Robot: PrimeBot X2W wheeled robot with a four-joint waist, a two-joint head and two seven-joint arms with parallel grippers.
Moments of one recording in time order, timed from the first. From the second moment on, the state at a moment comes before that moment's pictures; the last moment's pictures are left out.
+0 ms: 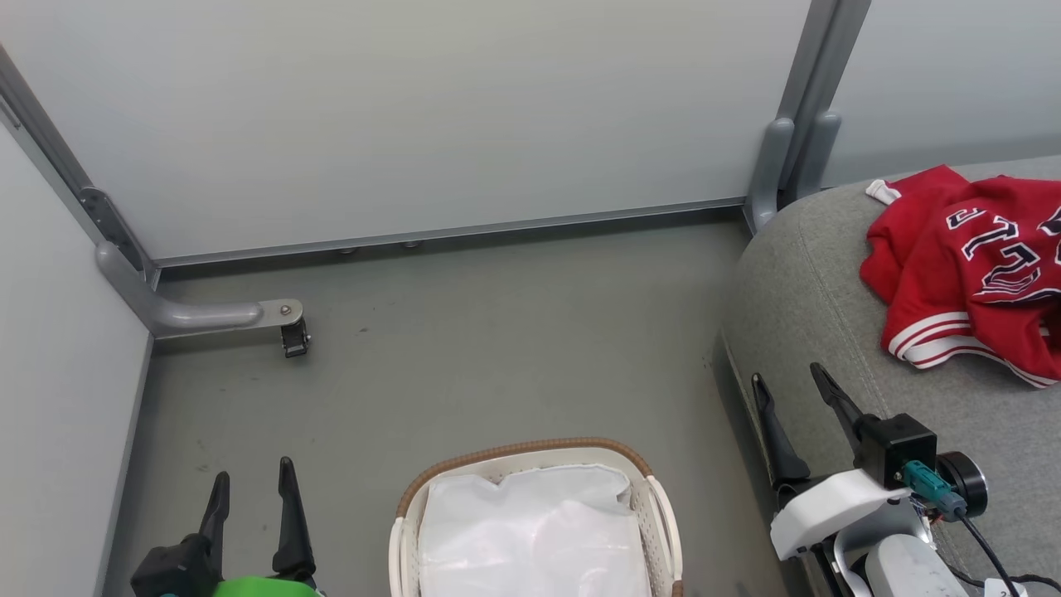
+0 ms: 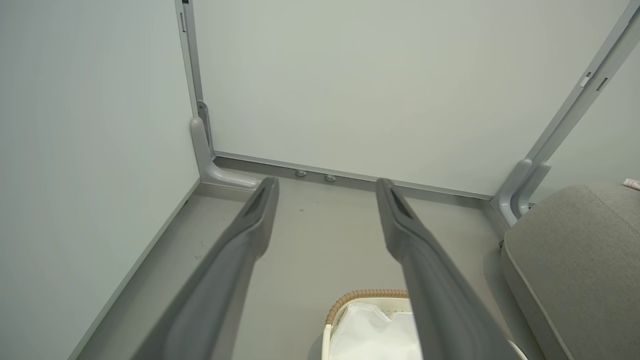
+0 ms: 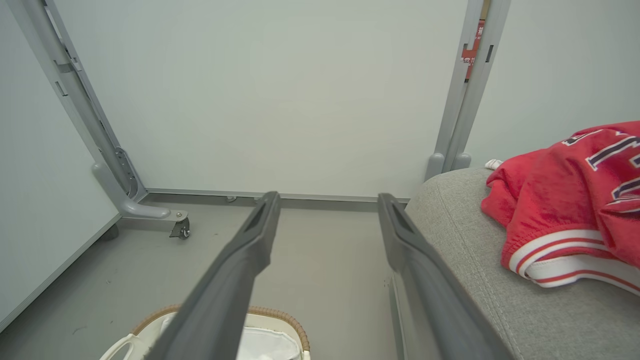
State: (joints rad) left arm 0.08 0.05 -0.02 0.24 -0.30 -0.03 -0.26; right arm -0.13 -0.05 0.08 0.31 0.12 0.13 -0.26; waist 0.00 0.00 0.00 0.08
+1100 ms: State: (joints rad) left arm 0.06 0.05 -0.01 0.29 -0.58 -0.05 -0.18; right arm -0.11 -0.04 0.04 0.33 0.44 0.13 -0.18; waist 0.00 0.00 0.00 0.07
